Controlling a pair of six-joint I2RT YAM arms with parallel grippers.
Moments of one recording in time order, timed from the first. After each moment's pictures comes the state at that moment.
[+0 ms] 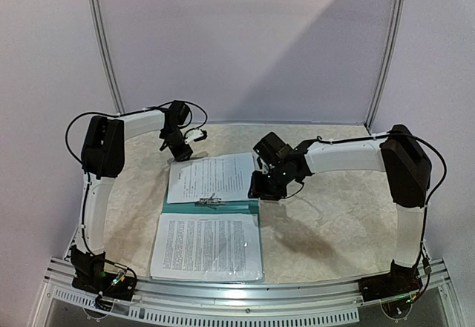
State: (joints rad) left arm -0.33 2.40 1.96 -0.77 -0.10 0.69; right arm 0.85 2.01 1.42 -0.46 -0.11 0.82
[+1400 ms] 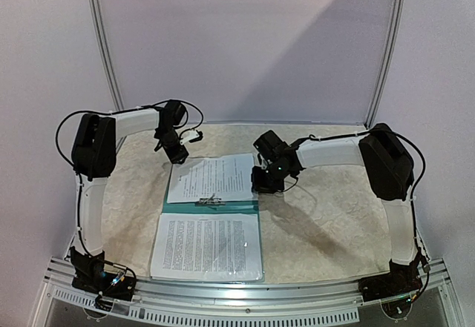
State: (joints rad) left arm -0.33 2.28 1.84 -0.78 -0.12 0.68; right arm 0.77 2.18 1.55 -0.44 -0.10 0.77
